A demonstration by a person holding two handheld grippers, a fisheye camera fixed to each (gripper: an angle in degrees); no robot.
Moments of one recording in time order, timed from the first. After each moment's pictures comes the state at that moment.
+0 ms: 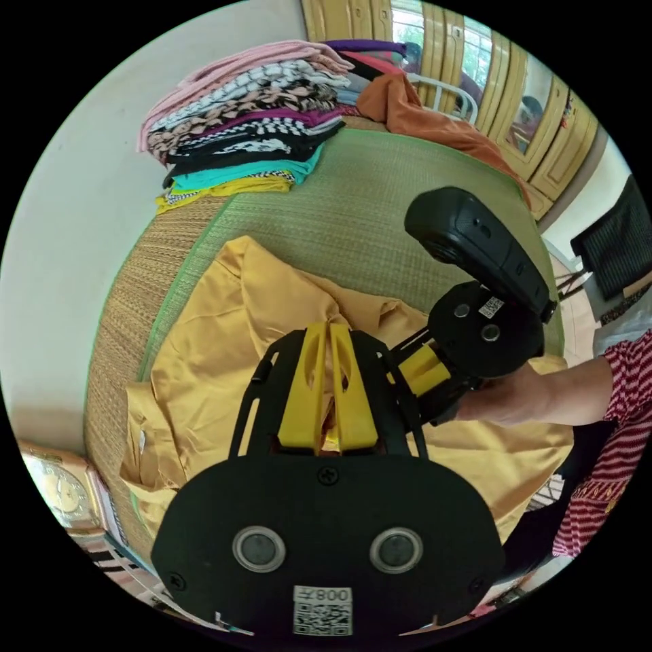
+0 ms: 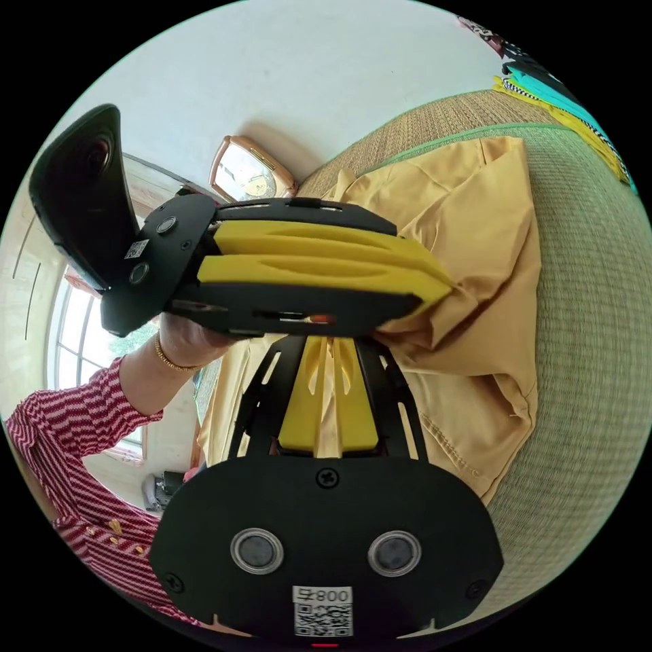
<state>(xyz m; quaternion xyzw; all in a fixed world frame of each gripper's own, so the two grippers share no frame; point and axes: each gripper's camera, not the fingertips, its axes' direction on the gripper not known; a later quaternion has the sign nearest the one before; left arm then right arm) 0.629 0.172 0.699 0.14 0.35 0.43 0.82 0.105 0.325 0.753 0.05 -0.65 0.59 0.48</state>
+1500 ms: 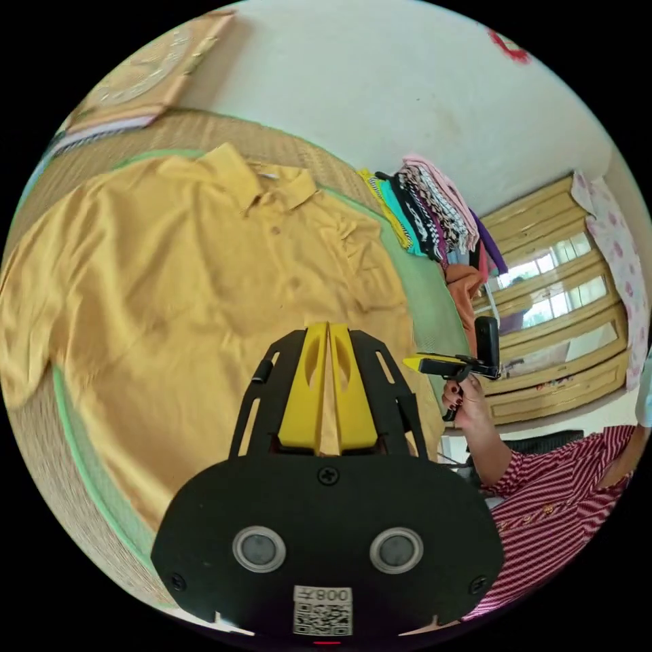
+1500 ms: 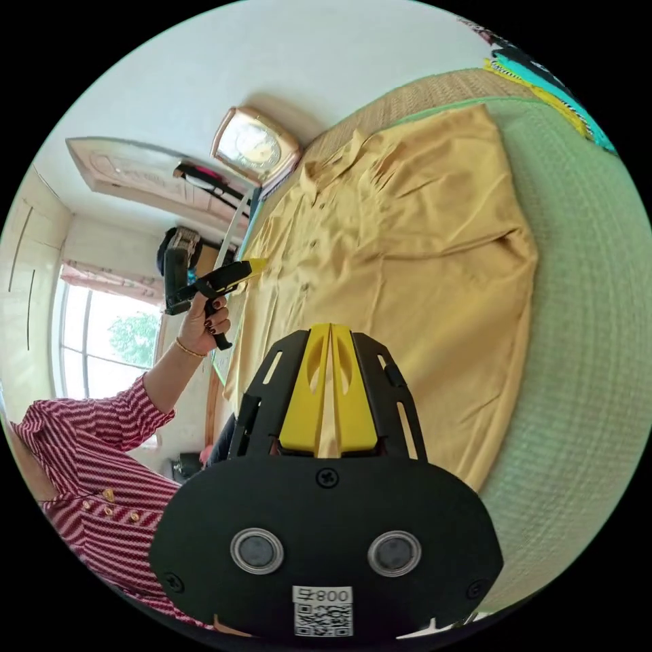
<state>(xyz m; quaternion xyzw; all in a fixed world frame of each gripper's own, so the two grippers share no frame) 0.014 0.171 0.739 0.00 0.57 -0.05 0.82 -0.010 0.367 0.739 -0.01 -0.70 0.54 0.46</state>
